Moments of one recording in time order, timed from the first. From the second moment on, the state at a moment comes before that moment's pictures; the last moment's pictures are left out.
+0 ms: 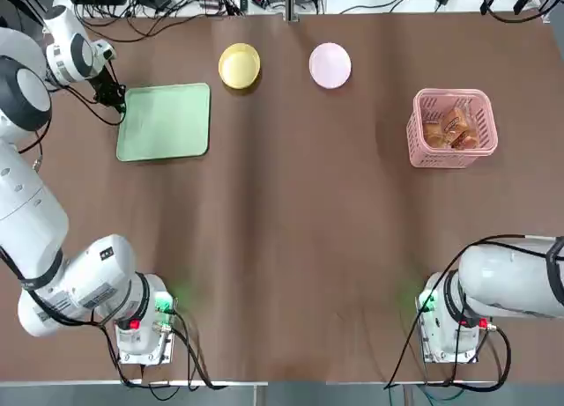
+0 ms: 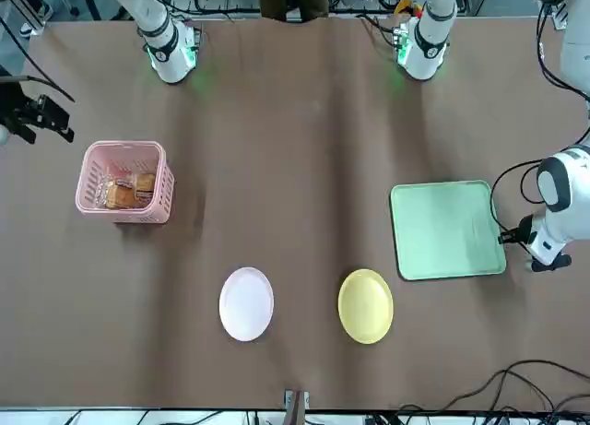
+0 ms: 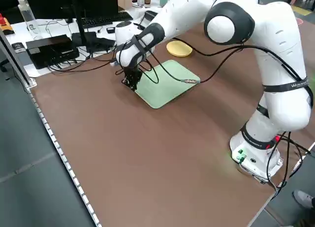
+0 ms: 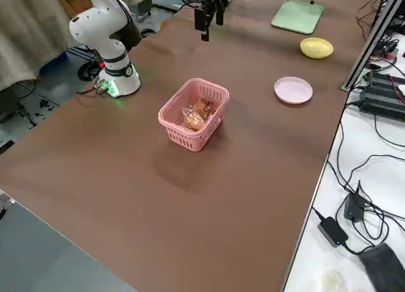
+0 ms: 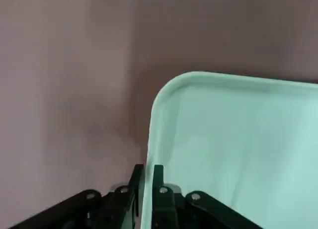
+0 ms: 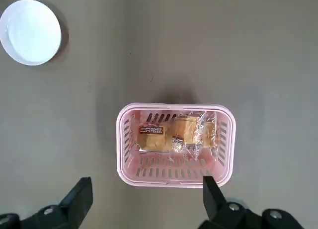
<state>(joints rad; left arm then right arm) 0.49 0.64 -0.18 -1.78 0.11 2.31 0.11 -0.17 -0.12 0.10 -1.74 0.04 1.62 -0.08</state>
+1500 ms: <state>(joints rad) 0.49 0.66 -0.19 -1.78 0.17 2.31 0.14 -0.17 -0.12 0.10 -1.74 0.04 1.62 -0.08</state>
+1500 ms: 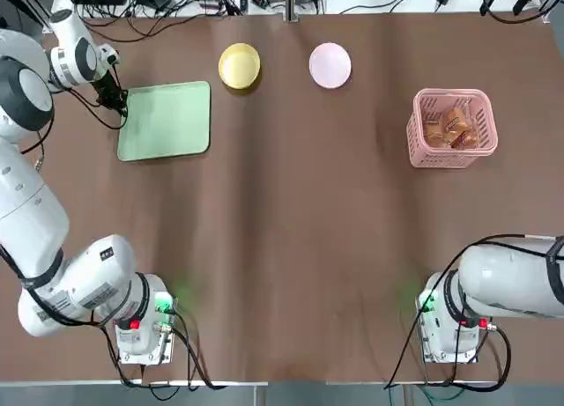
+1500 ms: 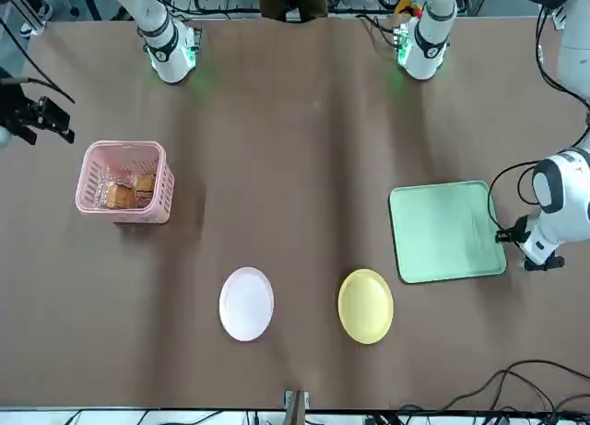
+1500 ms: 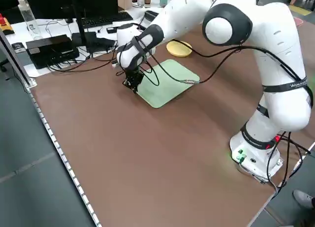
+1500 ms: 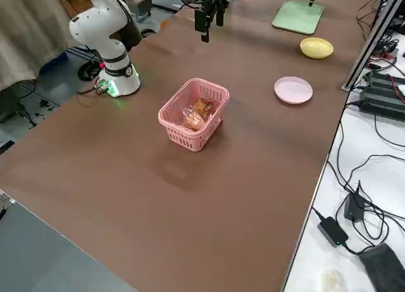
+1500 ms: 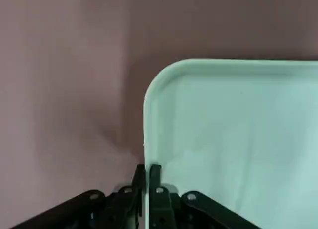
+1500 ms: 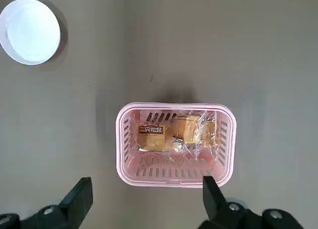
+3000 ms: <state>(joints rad) 0.19 0.45 -0.41 -2.19 0.22 2.38 -0.16 -0.17 -0.11 0.10 -1.74 0.04 1.62 -0.08</state>
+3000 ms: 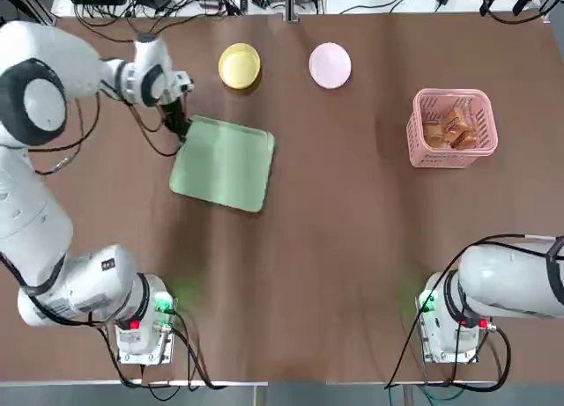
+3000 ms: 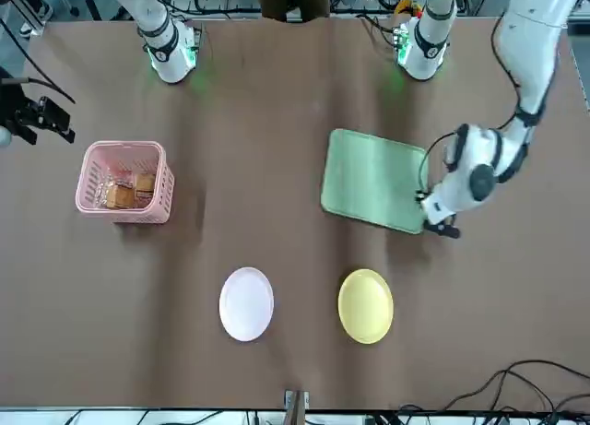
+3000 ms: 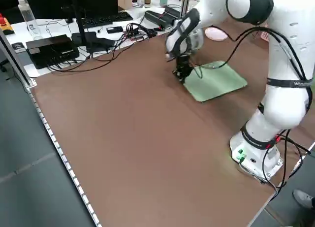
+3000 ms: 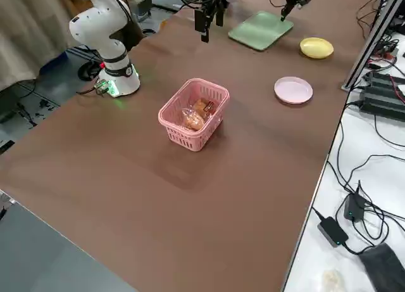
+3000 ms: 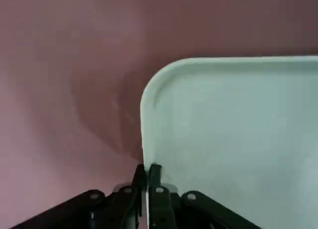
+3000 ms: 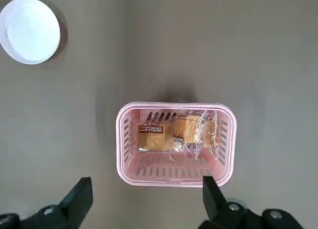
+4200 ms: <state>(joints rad) -0.18 0.58 -0.42 -1.99 0.21 2.40 -0.60 -0.13 -0.11 0.10 -1.91 0.04 1.69 -0.08</state>
